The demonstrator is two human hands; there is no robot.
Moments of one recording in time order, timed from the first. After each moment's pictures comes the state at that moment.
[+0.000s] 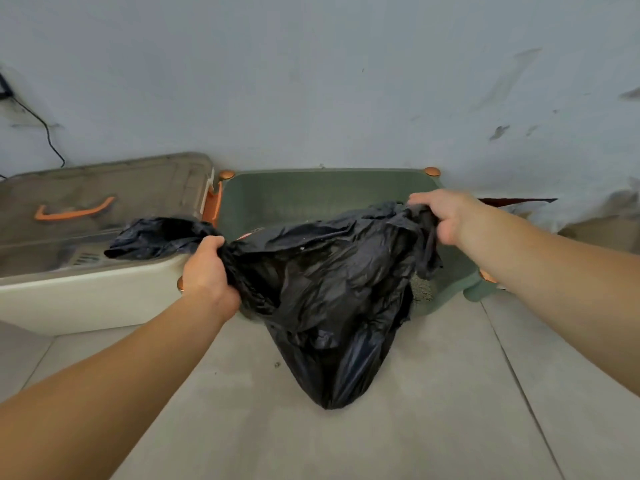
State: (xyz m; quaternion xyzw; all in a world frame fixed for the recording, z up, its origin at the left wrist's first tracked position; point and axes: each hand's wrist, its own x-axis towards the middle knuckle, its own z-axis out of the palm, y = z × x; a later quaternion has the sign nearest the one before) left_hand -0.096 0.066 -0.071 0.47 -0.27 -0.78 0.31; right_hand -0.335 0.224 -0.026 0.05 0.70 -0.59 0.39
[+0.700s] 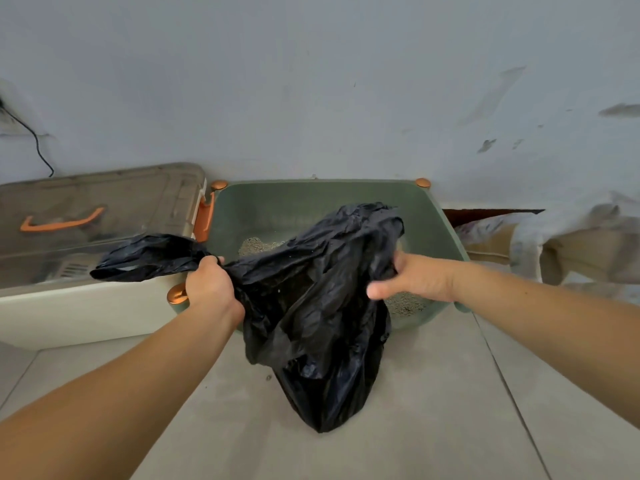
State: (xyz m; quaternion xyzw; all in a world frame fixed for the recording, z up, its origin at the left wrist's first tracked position) left_hand -0.114 0.083 -0.057 0.57 -0.26 -0.69 0.36; right_hand -0.296 0.257 -0.054 -0.39 0.71 -0.31 0.50
